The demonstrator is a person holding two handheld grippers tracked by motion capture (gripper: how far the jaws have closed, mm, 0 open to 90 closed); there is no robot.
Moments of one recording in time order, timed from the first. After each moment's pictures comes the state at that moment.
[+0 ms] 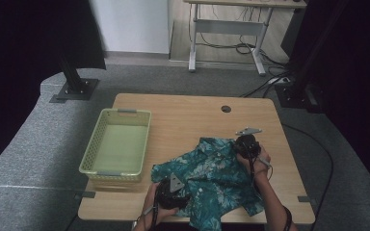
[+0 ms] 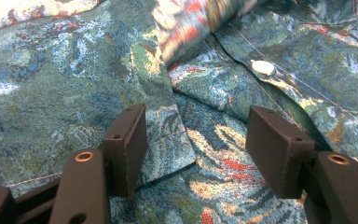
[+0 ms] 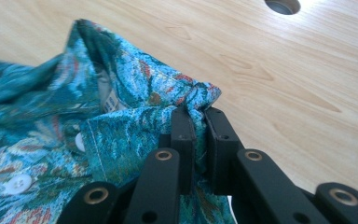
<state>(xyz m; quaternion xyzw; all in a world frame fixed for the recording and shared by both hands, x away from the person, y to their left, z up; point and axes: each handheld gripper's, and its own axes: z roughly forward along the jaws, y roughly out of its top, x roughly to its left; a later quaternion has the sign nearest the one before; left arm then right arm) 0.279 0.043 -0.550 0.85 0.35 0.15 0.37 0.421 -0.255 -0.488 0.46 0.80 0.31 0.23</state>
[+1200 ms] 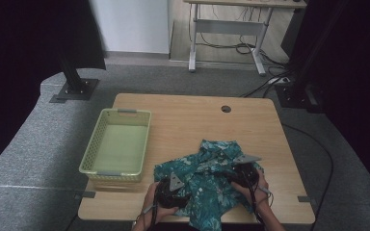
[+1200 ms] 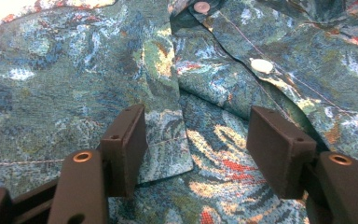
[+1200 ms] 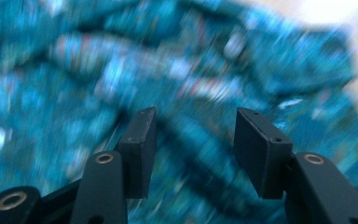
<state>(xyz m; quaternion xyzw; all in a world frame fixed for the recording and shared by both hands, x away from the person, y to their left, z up) 0.282 0.044 -0.549 0.85 0.35 0.14 0.37 0.339 -0.244 -0.523 0.44 0.81 0.33 0.18</state>
